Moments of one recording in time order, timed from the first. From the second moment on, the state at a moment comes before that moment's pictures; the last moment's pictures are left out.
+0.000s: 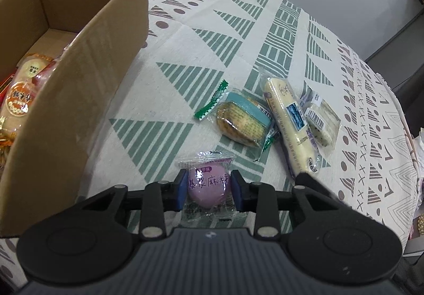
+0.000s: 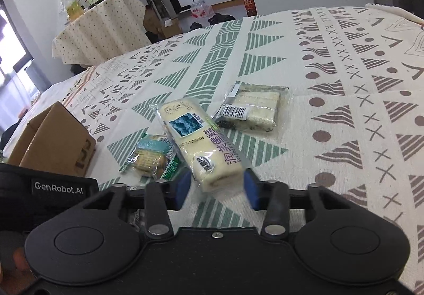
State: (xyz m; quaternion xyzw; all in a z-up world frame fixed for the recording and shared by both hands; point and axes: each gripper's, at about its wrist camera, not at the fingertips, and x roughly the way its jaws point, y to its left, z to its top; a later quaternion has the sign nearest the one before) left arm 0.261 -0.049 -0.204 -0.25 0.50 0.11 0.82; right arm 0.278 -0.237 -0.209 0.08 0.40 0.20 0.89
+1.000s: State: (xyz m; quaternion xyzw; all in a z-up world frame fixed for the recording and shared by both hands) left arm 0.265 -0.040 -0.208 -0.23 0.49 0.15 0.82; right arm 0.289 -0.220 -0.204 0.01 0.37 0.19 0.91
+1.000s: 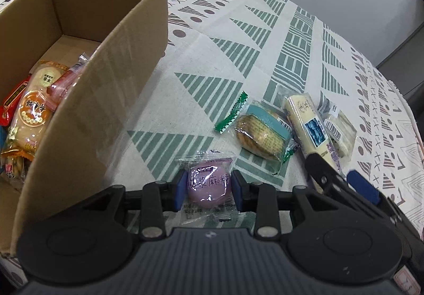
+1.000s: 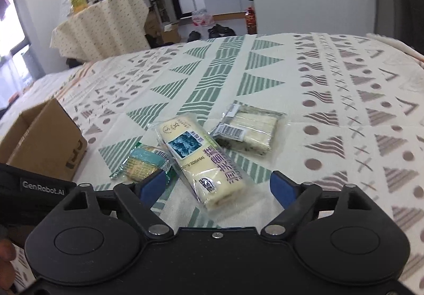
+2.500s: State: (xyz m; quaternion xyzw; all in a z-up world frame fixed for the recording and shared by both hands) left arm 0.228 -0.019 -0.132 -0.24 0.40 0.10 0.88; right arm 0.251 -0.225 -0.155 0.12 0.40 0.20 0.88
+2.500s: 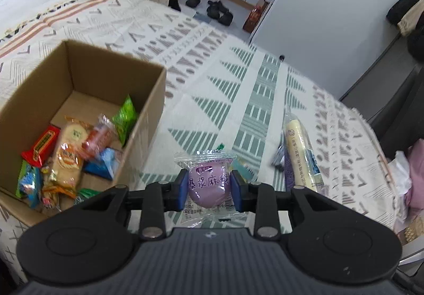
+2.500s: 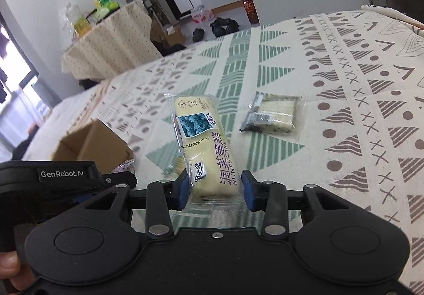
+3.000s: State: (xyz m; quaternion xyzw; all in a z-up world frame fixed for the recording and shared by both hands) left arm 0.207 0.041 -0.102 -0.29 0.36 0.12 0.88; right arm 0.235 -0.180 -0.113 0.14 0.38 0.23 0.89
